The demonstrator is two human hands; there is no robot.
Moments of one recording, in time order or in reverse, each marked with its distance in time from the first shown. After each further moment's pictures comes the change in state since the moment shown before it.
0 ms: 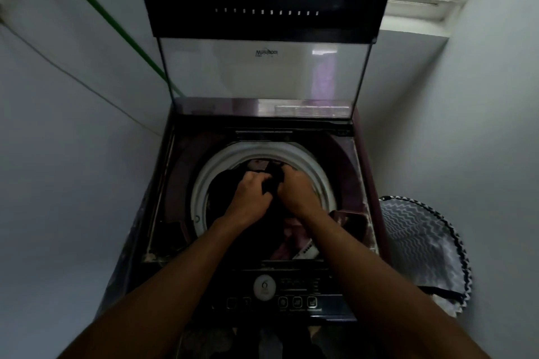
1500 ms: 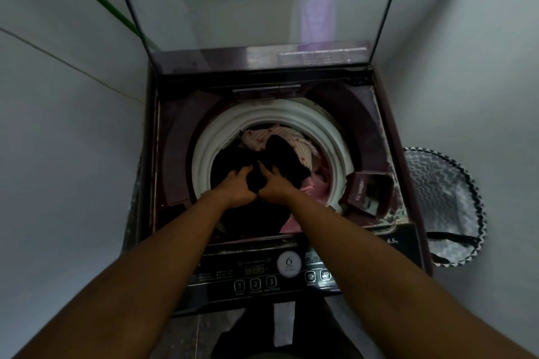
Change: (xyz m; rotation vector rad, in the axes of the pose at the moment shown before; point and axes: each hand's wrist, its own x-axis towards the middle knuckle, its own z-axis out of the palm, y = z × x) left_hand 0.030 -0.114 0.008 0.215 -0.554 -0.265; right_hand 0.019 0.024 0.129 0.000 -0.572 0.243
